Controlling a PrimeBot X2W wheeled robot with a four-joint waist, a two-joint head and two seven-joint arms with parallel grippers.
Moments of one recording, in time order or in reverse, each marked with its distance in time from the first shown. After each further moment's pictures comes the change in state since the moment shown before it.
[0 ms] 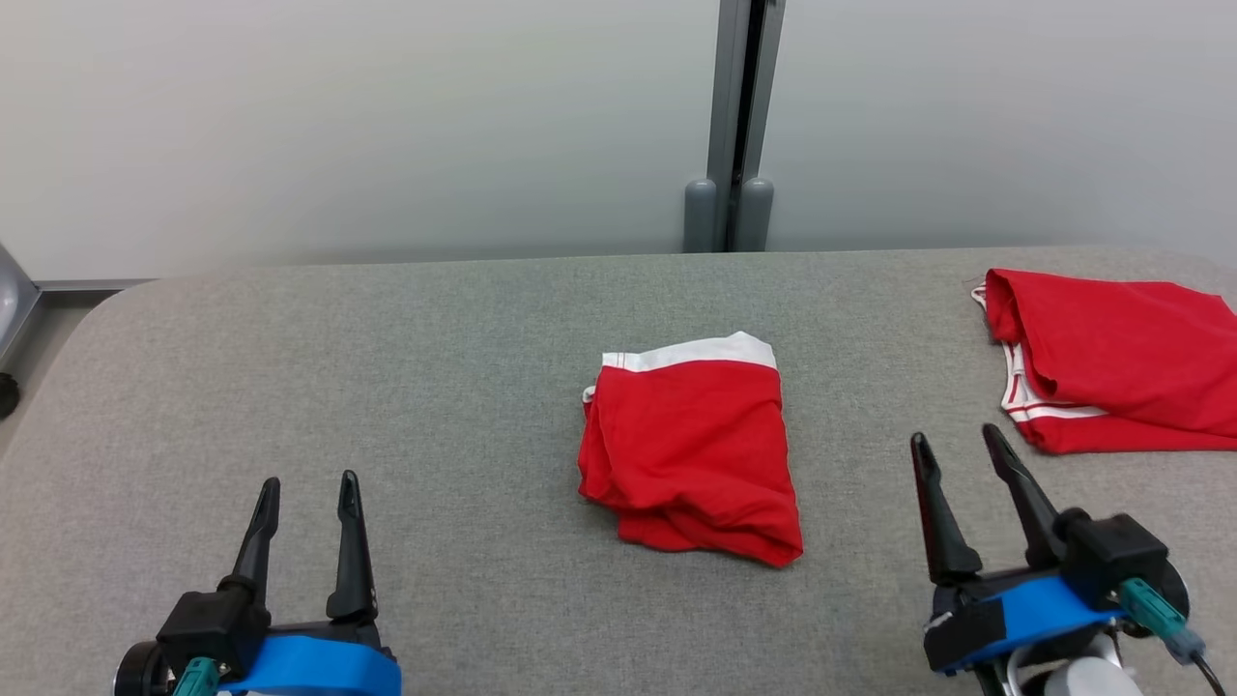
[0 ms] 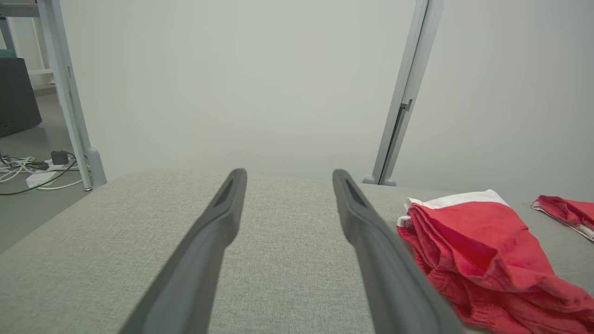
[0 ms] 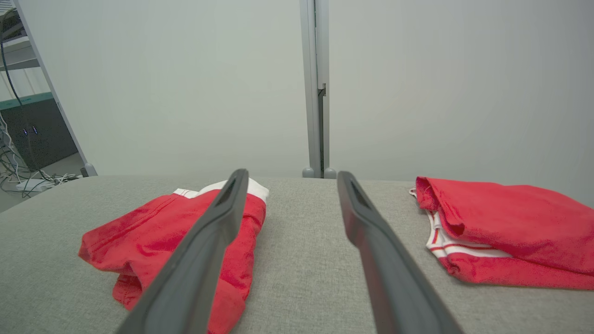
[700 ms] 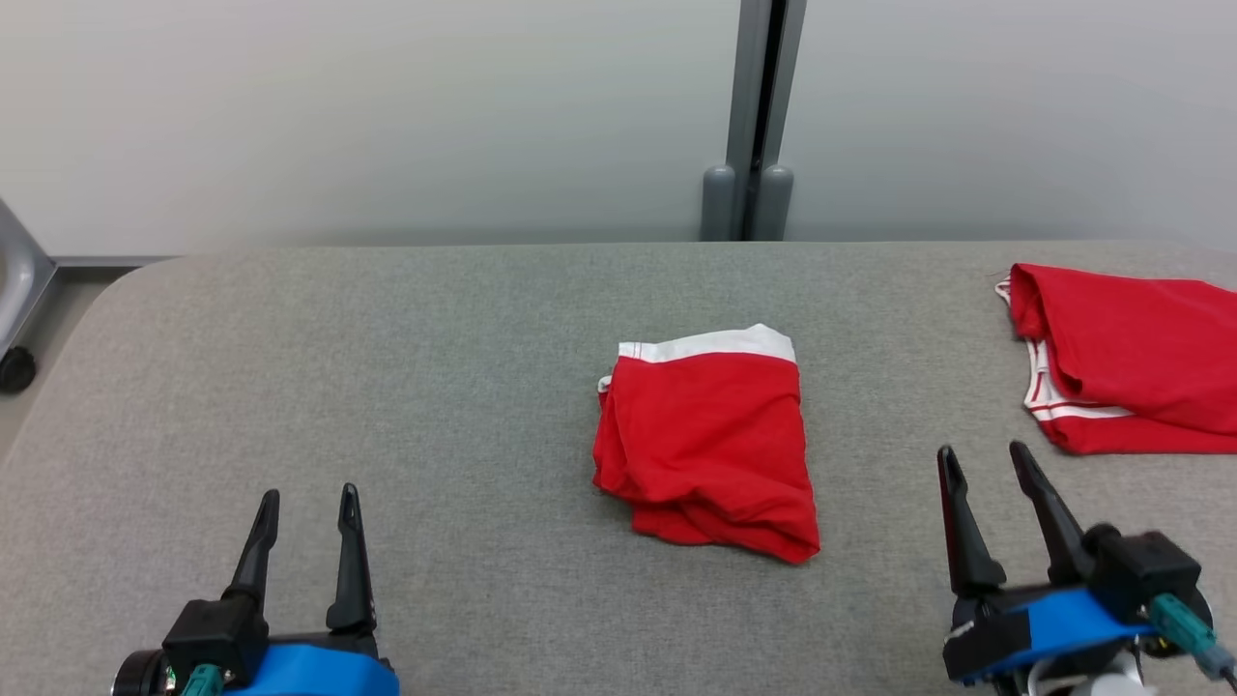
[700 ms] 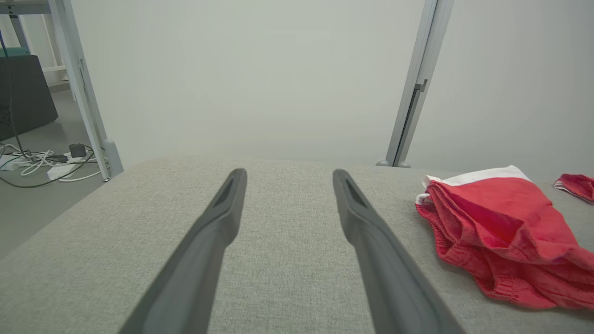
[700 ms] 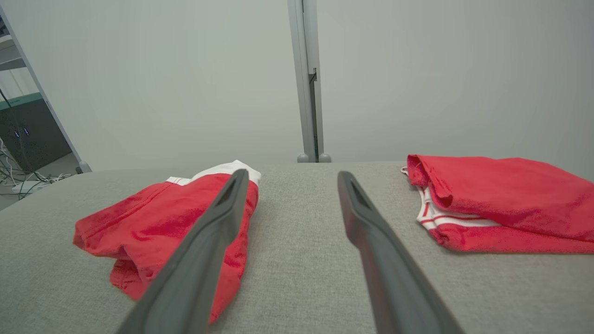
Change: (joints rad) left arm 0.019 0.016 -0.009 0.009 0.021 0.022 0.000; right arm 0.076 0.009 -0.054 -0.067 0.022 0.000 0.029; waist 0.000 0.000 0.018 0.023
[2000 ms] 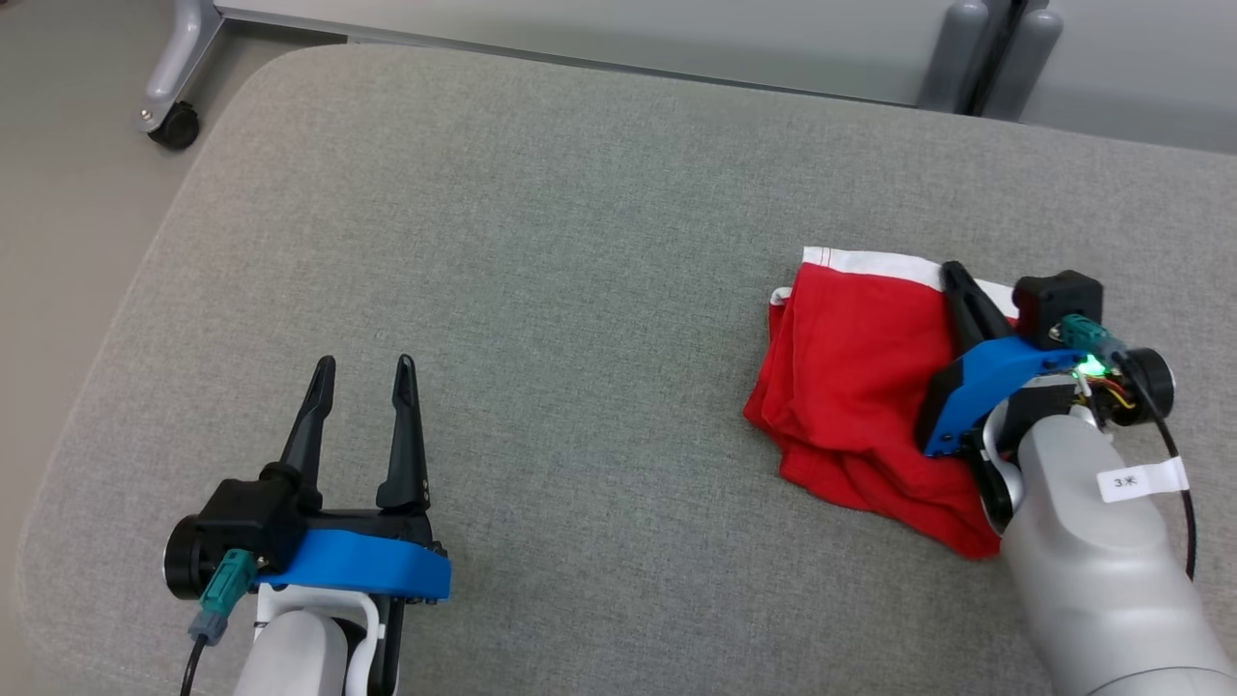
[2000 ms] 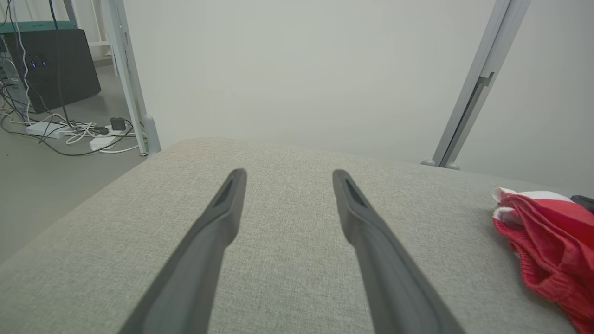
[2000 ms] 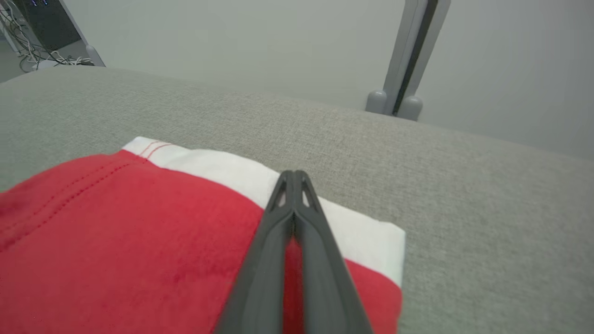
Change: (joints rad) left arm -0.203 -0.018 -0.099 0.015 -0.077 -0.007 0.000; right arm -0.705 -0.015 -0.102 0.817 -0.278 0.000 -0.029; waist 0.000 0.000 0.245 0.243
